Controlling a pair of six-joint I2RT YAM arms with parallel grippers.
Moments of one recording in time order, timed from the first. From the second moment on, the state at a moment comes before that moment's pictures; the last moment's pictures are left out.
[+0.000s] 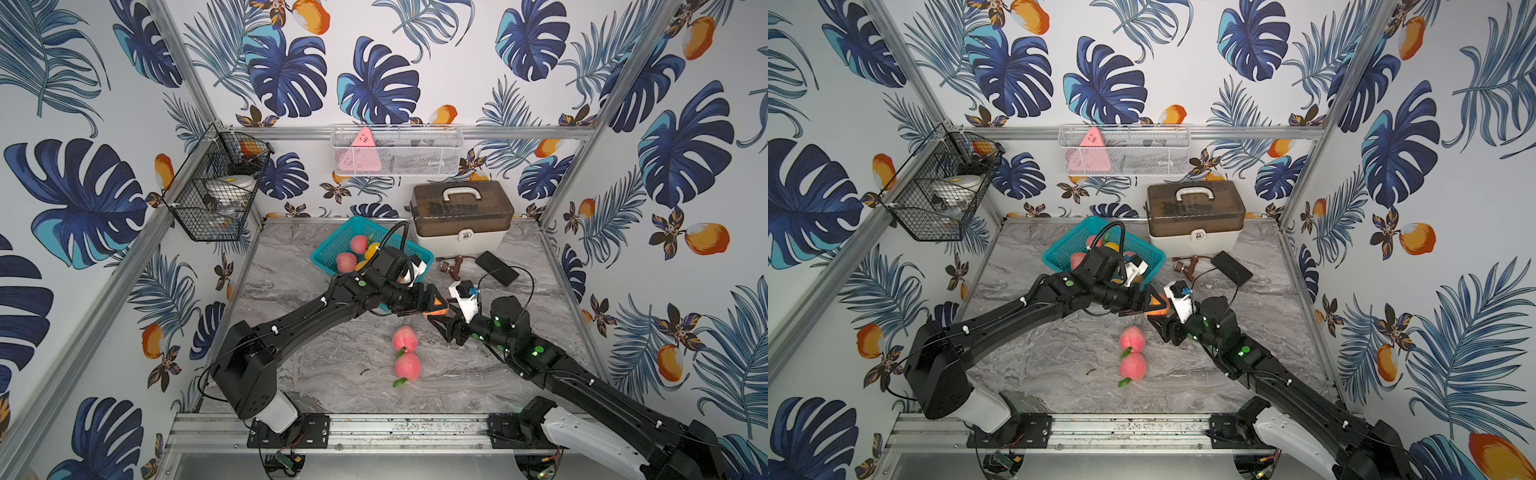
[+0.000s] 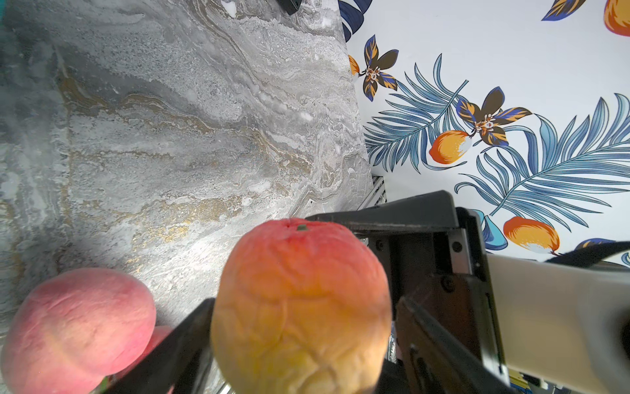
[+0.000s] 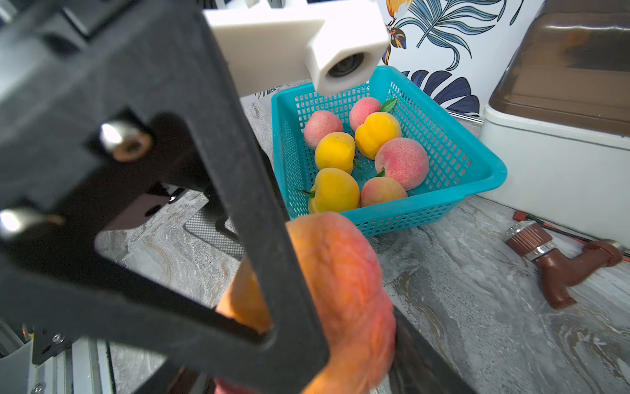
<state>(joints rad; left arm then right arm) -0.69 1.57 1.27 -0.44 0.57 -0.76 0.66 0.90 0.54 0.02 -0.22 0.08</state>
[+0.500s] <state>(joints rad) -0.69 1.57 1.26 -0.43 0.58 -0.78 0.66 0.91 0.56 -0.01 -0.23 0.08</state>
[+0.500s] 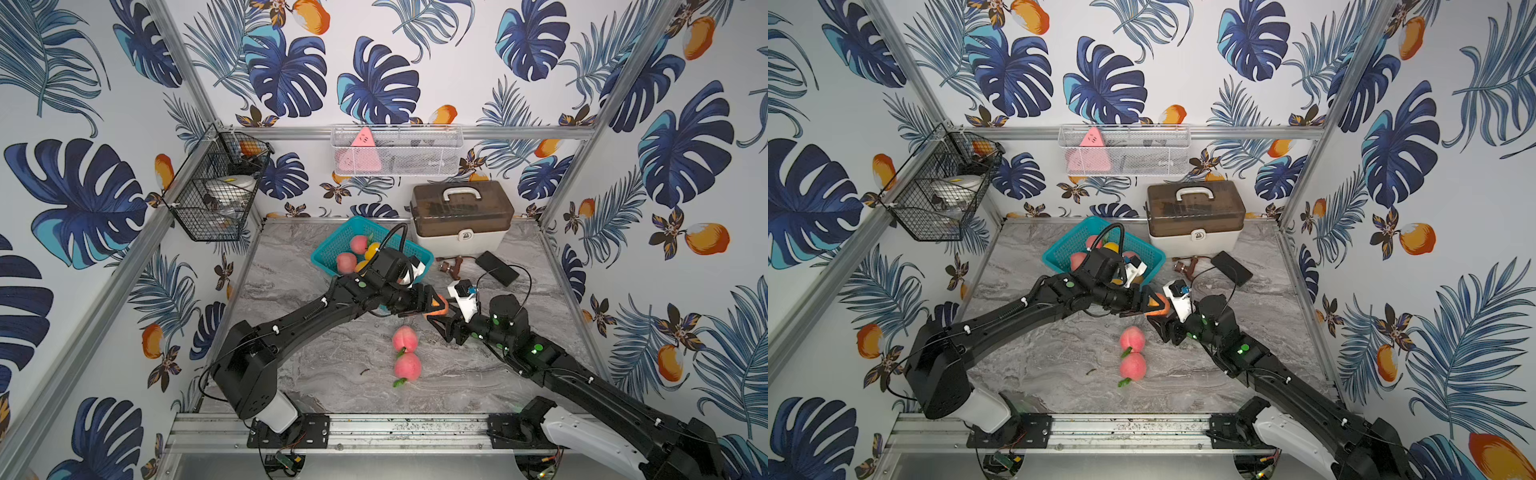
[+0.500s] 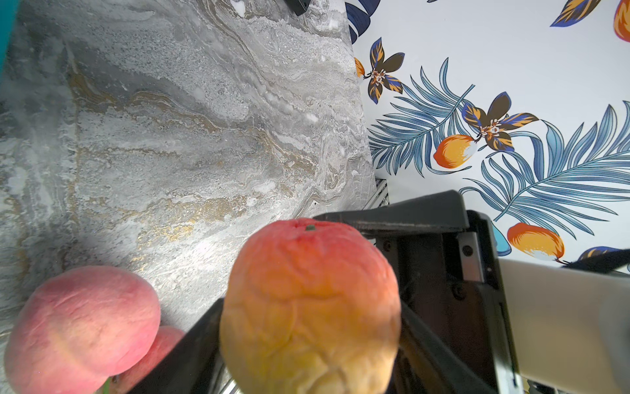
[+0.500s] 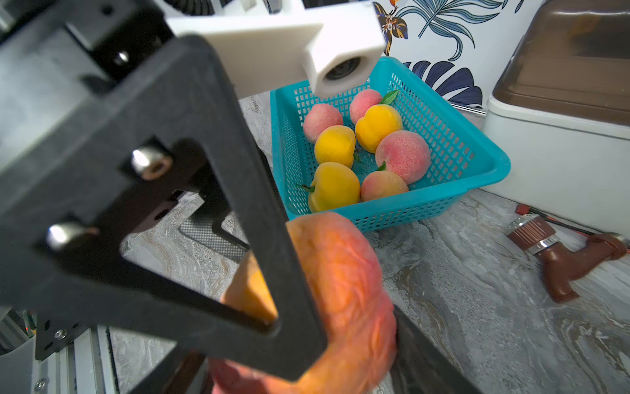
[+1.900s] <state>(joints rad) -0.46 1.89 1.70 -0.75 0.17 -0.39 0.65 1.10 0.71 -0.08 -0.21 0.10</state>
